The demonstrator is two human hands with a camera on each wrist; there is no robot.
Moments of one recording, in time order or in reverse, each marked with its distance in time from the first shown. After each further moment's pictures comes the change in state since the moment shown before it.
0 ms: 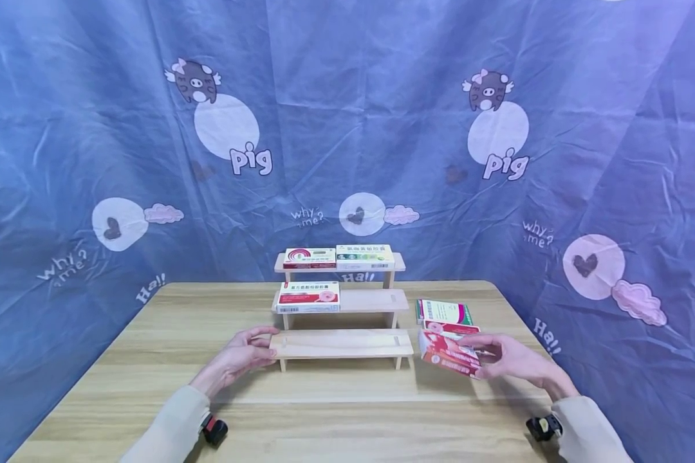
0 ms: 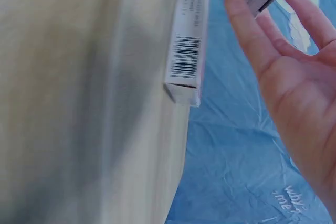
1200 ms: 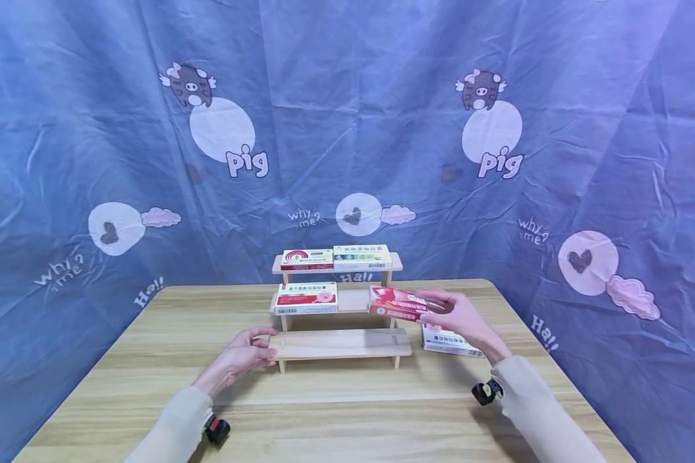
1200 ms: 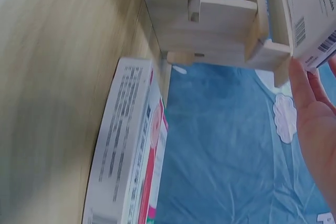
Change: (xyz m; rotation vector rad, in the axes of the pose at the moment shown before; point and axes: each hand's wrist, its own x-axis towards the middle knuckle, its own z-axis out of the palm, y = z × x) left_hand 0.004 0.004 0.009 0.089 0.047 -0.014; right_hand 0.092 -0.047 0.028 0.192 0.320 0.046
